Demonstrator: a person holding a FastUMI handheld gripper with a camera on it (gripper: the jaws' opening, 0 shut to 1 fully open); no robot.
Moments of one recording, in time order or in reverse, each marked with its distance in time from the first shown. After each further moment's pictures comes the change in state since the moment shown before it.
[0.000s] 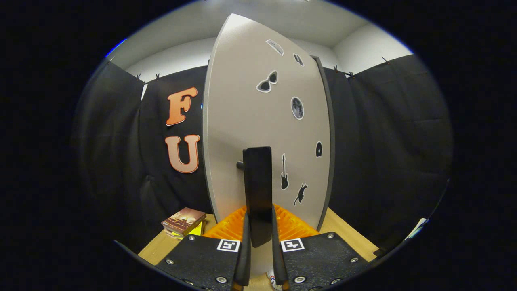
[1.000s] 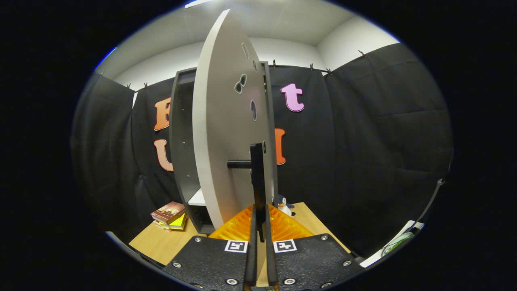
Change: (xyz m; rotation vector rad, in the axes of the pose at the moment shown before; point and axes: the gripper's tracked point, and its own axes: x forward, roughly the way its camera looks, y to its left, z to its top) arm -0.058 -0.153 -0.005 0.036 0.002 -0.014
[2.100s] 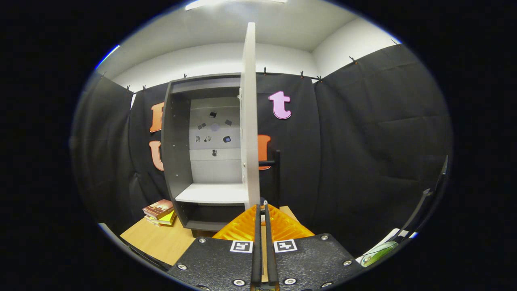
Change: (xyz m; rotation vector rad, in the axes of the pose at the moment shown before) arm -0.057 -0.067 0.017 -0.035 -0.057 -0.044
